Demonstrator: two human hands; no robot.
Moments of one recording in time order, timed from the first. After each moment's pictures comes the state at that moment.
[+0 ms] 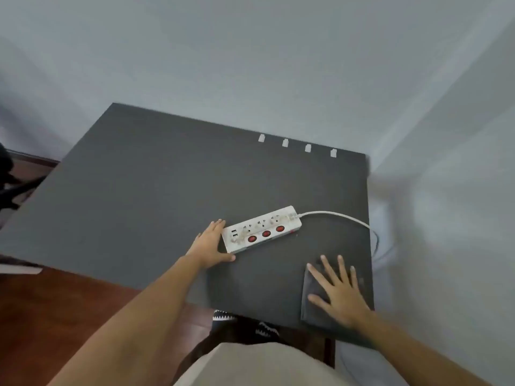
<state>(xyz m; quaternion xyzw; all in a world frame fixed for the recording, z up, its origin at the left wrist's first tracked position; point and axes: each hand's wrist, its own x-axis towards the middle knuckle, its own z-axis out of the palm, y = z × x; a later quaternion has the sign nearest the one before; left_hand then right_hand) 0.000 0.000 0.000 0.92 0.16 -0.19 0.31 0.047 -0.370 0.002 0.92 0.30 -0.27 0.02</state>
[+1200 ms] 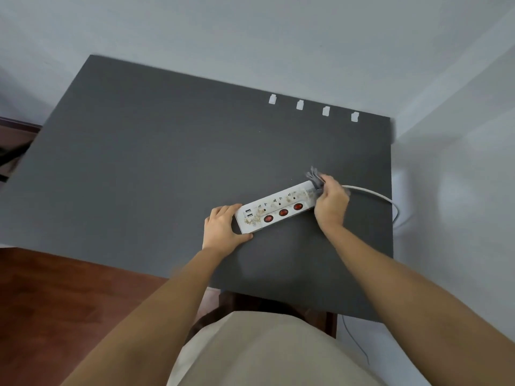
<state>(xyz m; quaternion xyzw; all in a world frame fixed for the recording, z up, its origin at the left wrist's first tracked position) -0.006 -0.007 -0.018 0.91 0.21 -0.05 0.35 0.142 -0.217 0.015 0.92 0.03 0.05 -0.38</state>
